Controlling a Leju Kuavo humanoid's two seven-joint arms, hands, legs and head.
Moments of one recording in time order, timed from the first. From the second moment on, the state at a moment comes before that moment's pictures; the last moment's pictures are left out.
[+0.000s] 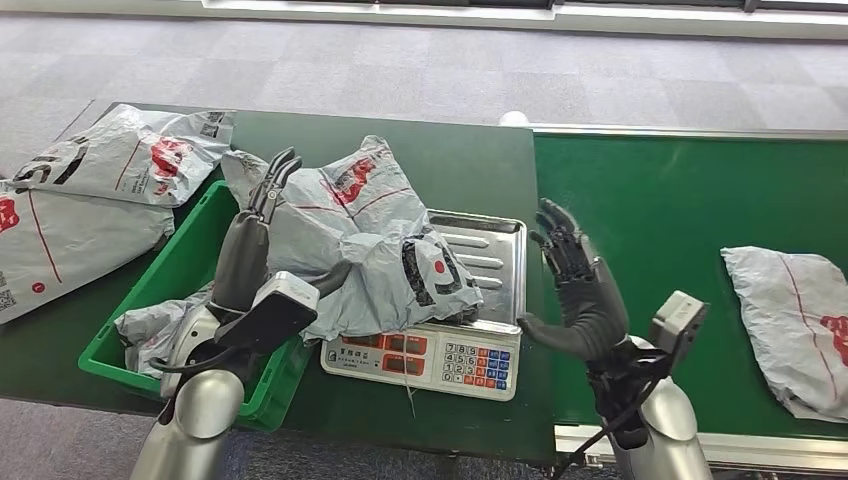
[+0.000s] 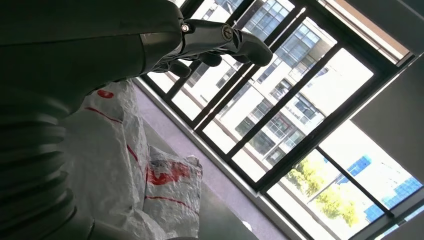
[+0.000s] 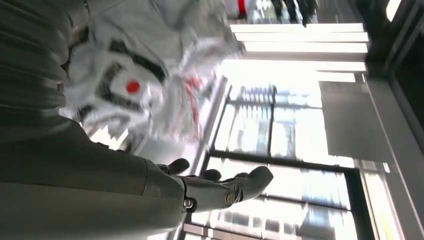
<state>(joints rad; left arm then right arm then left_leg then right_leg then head) -0.27 -0.09 -0.34 -1.64 -0.65 0.03 -0.22 -0.06 -0.07 0.09 -1.65 -0.04 0.35 -0.48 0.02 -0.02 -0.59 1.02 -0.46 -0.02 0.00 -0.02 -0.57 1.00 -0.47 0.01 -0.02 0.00</state>
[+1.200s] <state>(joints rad) -0.64 -0.32 -0.73 -0.62 -1.07 -0.19 0.10 0.19 0.00 0.10 -2.00 -0.01 -0.66 -0.69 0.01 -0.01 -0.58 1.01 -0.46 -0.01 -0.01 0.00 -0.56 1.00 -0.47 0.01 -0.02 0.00</state>
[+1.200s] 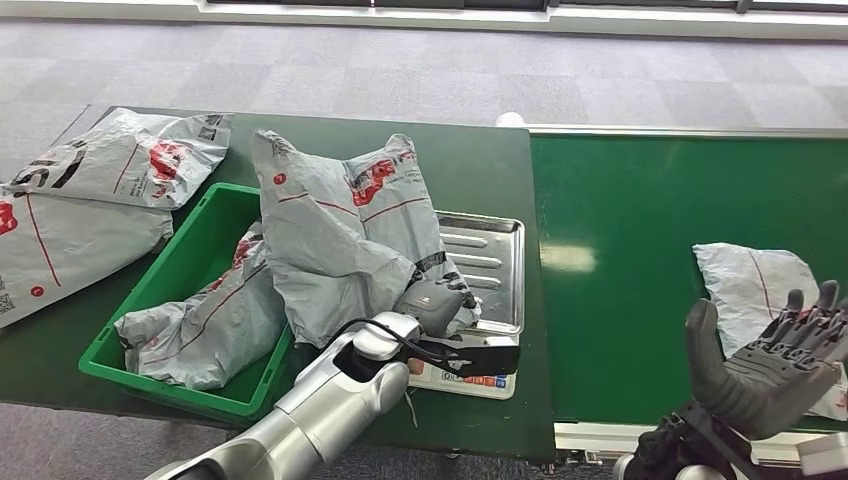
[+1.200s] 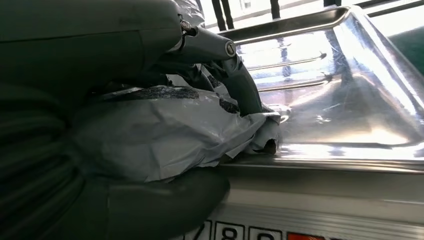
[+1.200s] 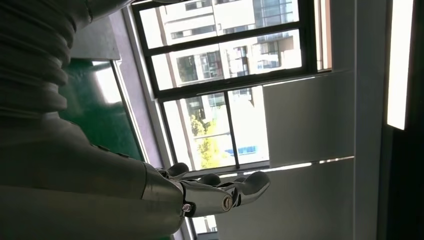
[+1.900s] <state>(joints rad) -0.60 -0.29 -0.60 -0.68 -1.14 -0.12 0.15 0.21 -0.01 0.11 -2.00 0.00 -0.62 -0.69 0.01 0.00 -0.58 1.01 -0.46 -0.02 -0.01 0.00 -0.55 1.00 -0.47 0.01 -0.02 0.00</state>
